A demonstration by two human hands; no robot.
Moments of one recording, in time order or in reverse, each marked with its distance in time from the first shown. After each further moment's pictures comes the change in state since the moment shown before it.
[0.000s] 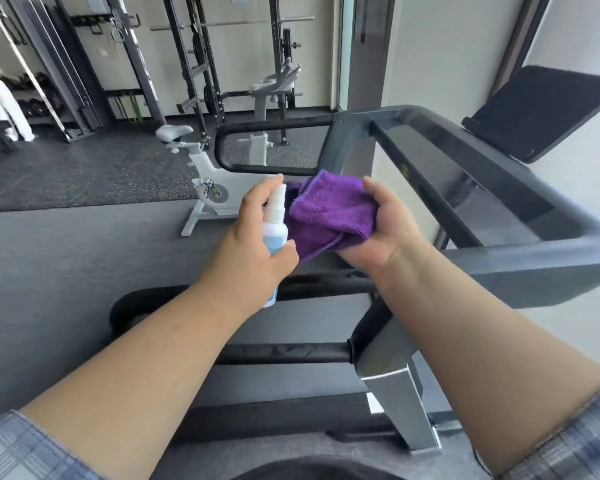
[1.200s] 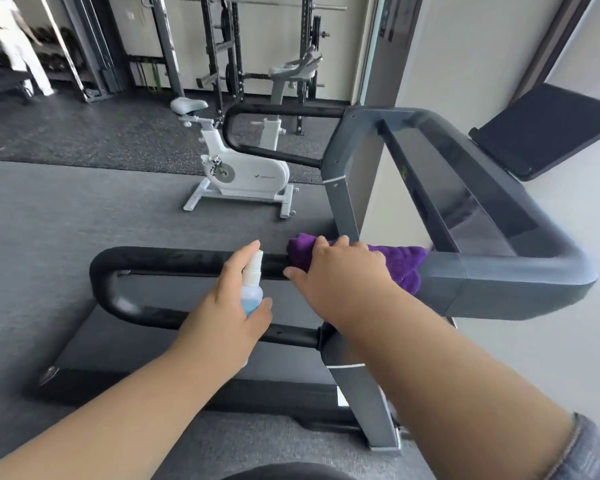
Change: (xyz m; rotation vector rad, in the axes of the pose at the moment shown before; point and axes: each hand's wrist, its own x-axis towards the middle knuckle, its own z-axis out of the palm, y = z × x) left_hand -0.104 -0.004 0.037 0.079 -0.018 -0.282; right_hand -0.044 0.036 -0.040 -2.540 0.155 -0.247
